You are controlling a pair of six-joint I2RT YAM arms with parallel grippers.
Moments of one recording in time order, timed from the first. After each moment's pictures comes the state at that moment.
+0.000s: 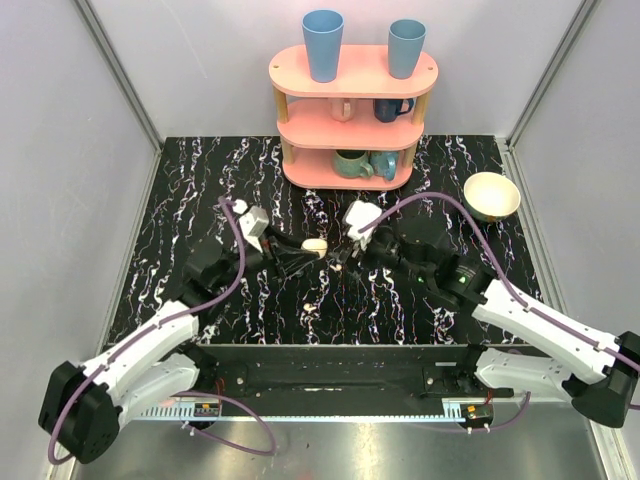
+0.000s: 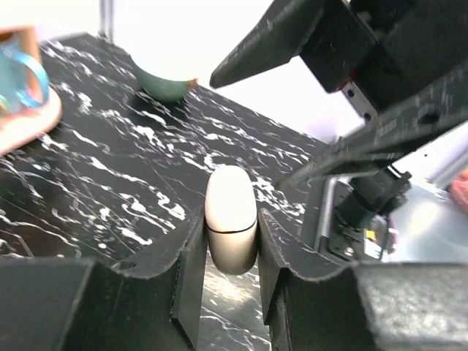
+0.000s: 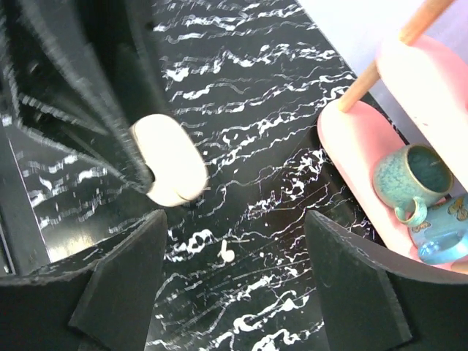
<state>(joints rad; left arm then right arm) -0.56 0.93 0.53 0.50 0.66 -0.40 0.93 1.04 0.97 -0.16 -0.07 -0.34</state>
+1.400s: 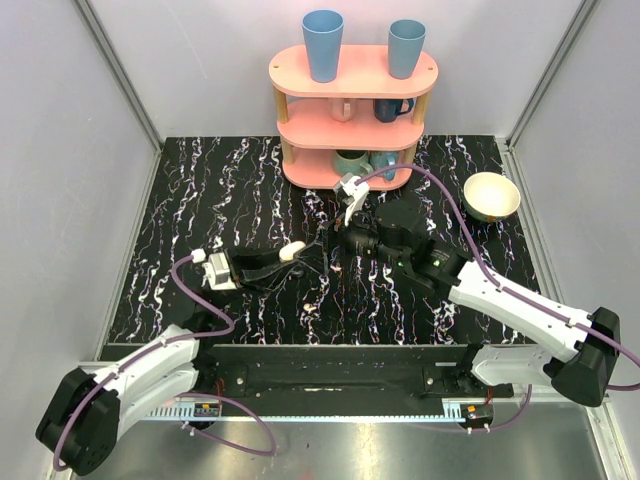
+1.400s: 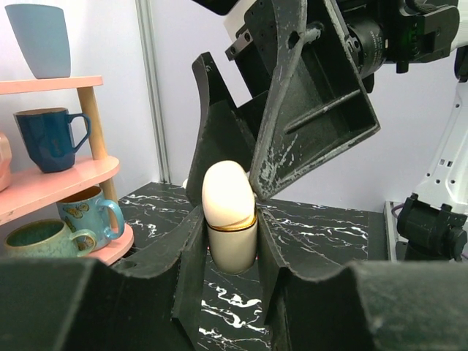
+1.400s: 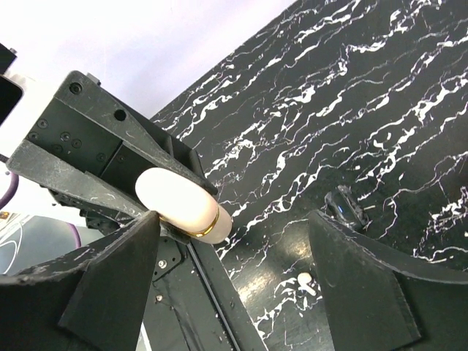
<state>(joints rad) -0.55 0.81 0.16 1.26 0.56 -0.30 0.93 1.21 1.09 -0.08 -0.19 0.38</state>
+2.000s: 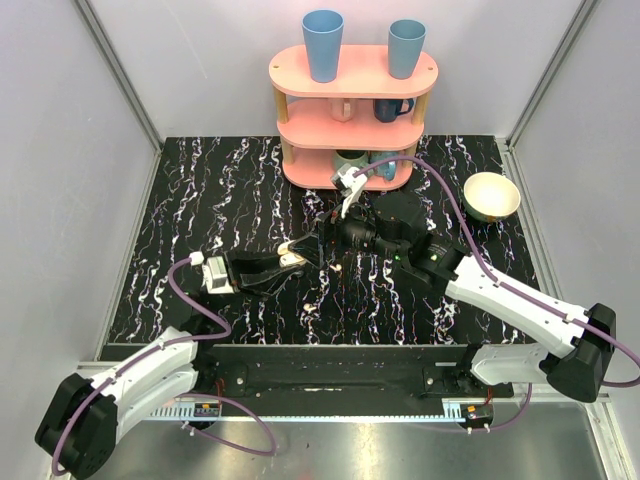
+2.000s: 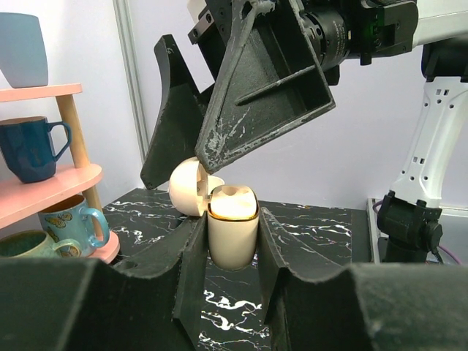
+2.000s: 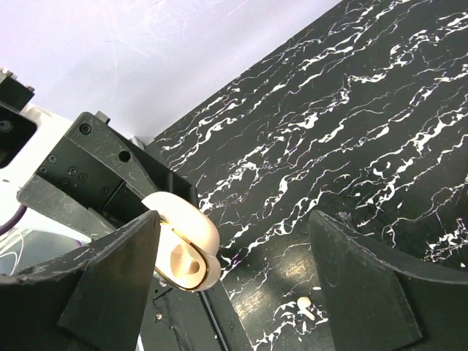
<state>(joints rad) -0.55 0.77 0.16 1.25 0.61 -0.33 0.93 1.24 1.15 -0.05 -0.19 0.36</state>
